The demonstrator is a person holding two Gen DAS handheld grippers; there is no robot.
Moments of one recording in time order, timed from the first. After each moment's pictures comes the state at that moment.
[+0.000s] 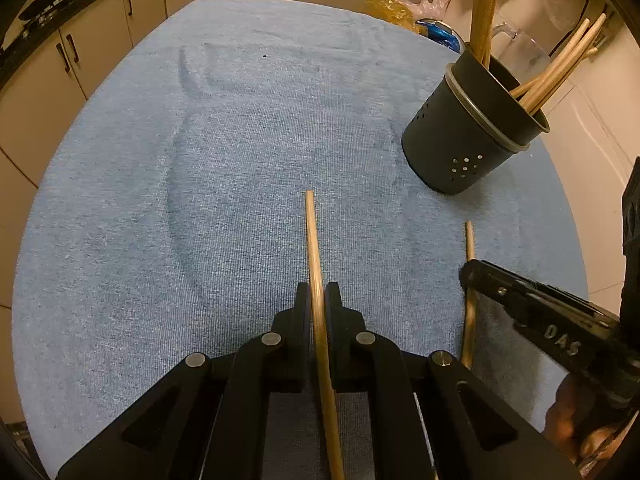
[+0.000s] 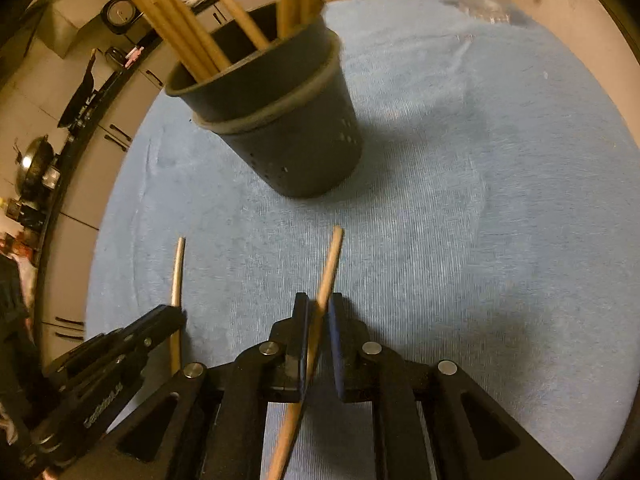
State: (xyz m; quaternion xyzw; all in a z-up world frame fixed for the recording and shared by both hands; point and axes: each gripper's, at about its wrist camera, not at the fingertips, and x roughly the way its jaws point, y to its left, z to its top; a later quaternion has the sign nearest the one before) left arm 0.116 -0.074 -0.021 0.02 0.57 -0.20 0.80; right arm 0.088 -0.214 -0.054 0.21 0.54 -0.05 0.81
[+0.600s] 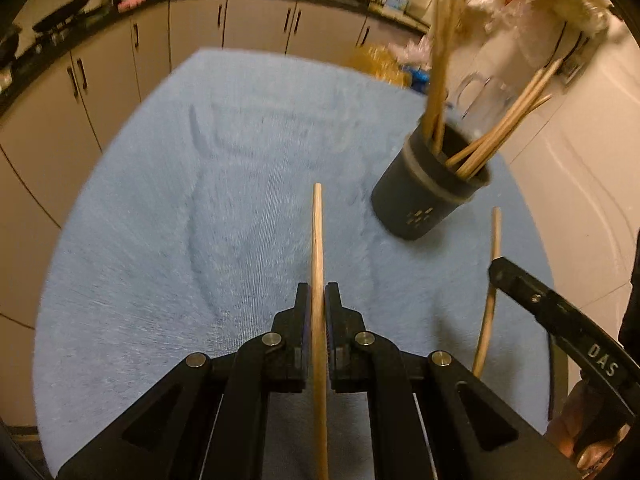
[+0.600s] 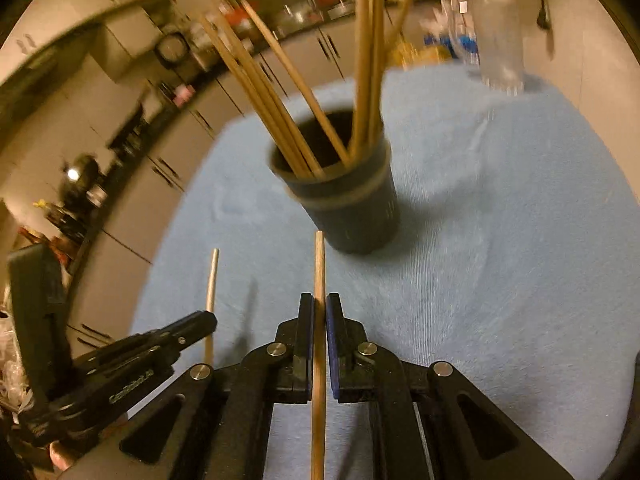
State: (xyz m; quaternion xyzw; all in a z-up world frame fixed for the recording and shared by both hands) left arm 0.098 -0.065 0.035 -0.01 0.49 -0.21 0.84; right arm 0.028 -0.227 0.019 0.24 0.39 0.01 0.89
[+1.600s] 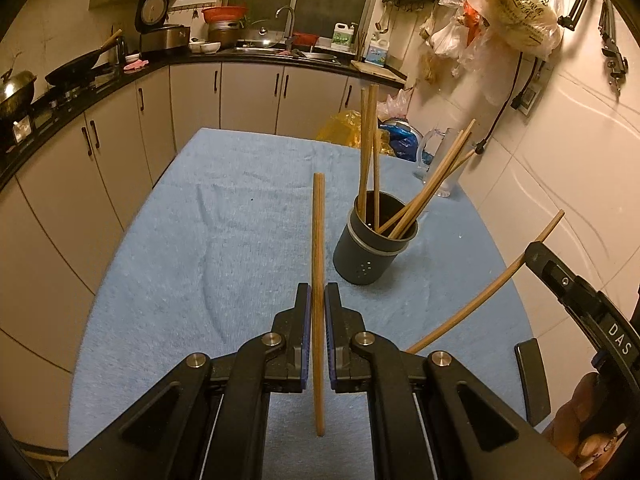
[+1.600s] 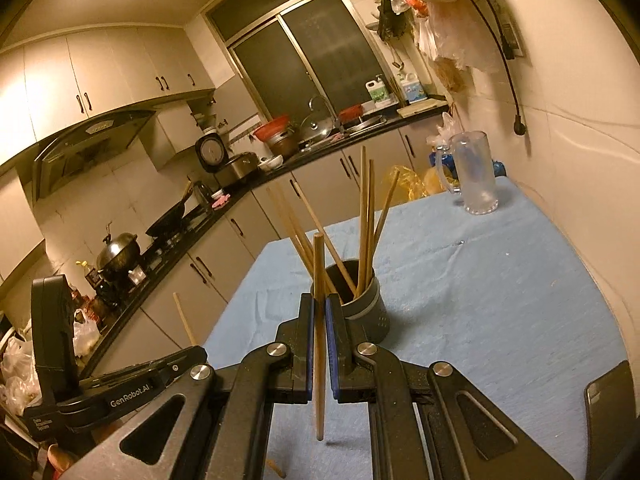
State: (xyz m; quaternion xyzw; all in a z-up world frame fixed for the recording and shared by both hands) left arm 0.050 -0.070 0.110 -0.01 0.40 -0.22 0.89; right arm -0.041 -0.237 0.096 0.24 0.22 -0.01 0.95
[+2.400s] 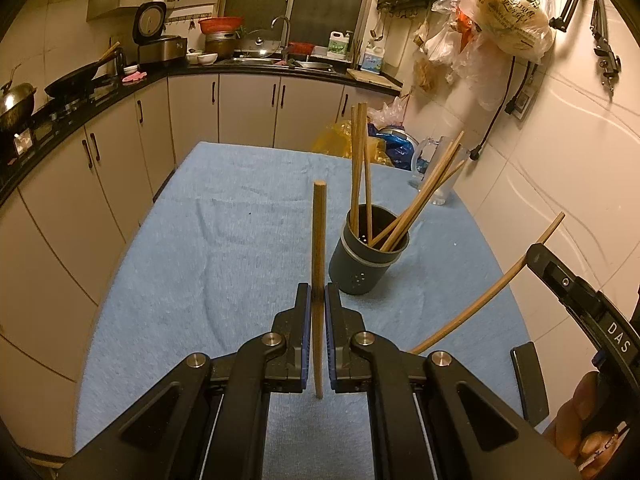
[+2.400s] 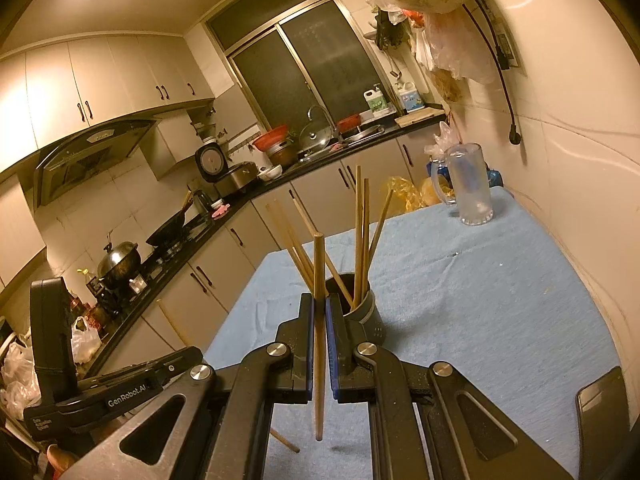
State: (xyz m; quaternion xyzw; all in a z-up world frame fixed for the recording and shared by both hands) left arm 0.046 -0.073 0.127 0.00 0.39 -0.22 0.90; right arm -0.051 -0.243 0.107 0.24 0.21 -0.02 0.95
